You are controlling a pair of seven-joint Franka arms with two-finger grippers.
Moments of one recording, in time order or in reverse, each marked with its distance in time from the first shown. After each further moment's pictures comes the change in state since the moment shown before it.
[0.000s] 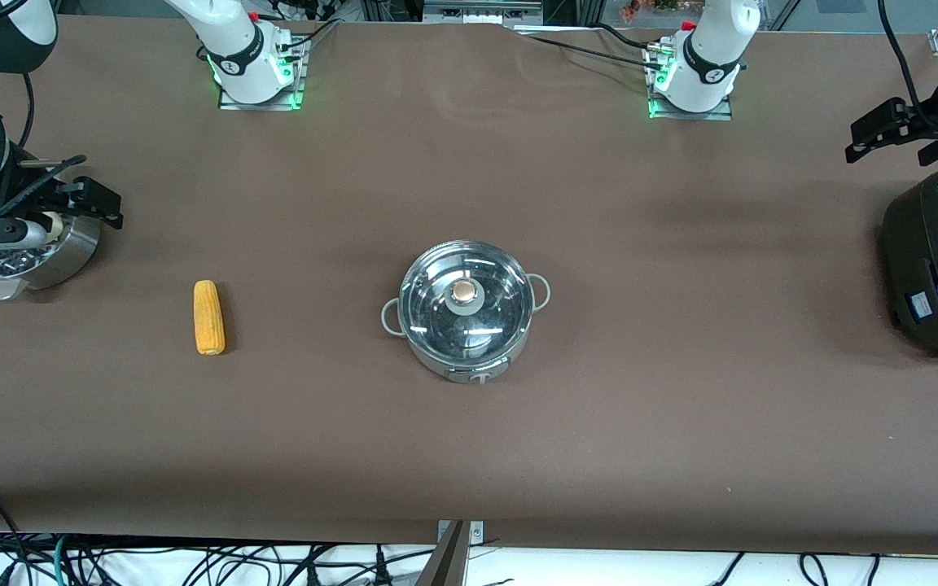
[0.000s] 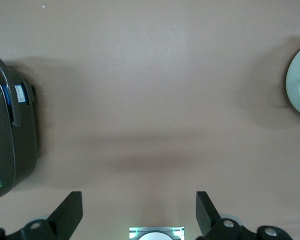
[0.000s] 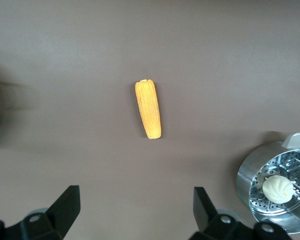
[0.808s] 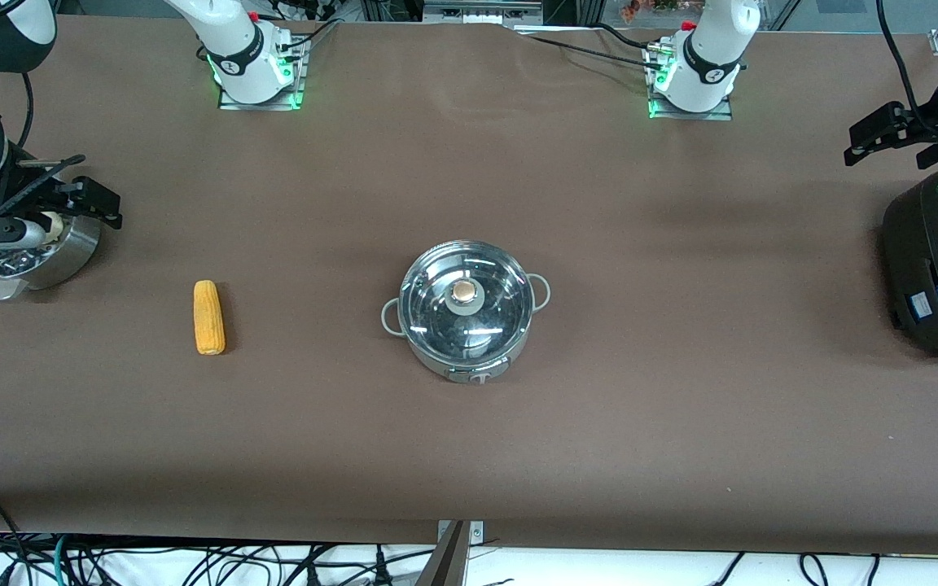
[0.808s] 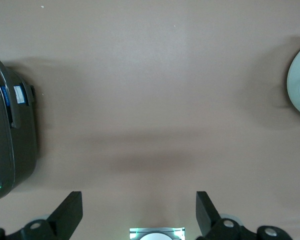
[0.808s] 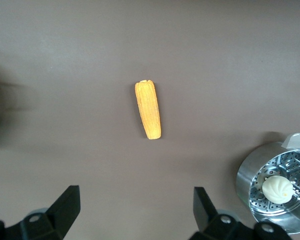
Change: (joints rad) left arm 0.001 0.009 0.000 0.000 0.000 0.005 0.004; right arm 0.000 0.000 0.000 0.002 0.000 0.000 0.000
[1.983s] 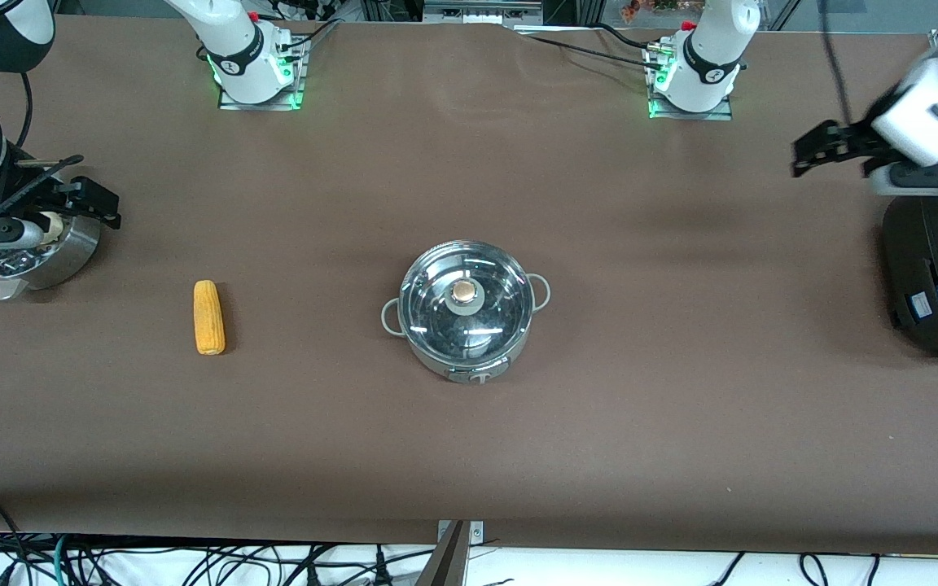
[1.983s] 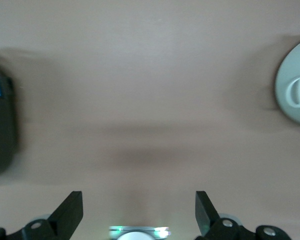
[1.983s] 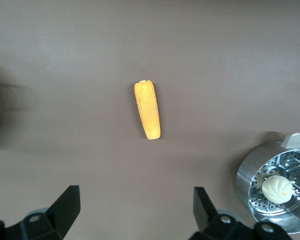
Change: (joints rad) left arm 0.007 0.052 -0.177 -0.001 -0.025 0.031 -0.227; right arm -0.001 0.000 -0.002 0.001 0.000 0.000 0.000
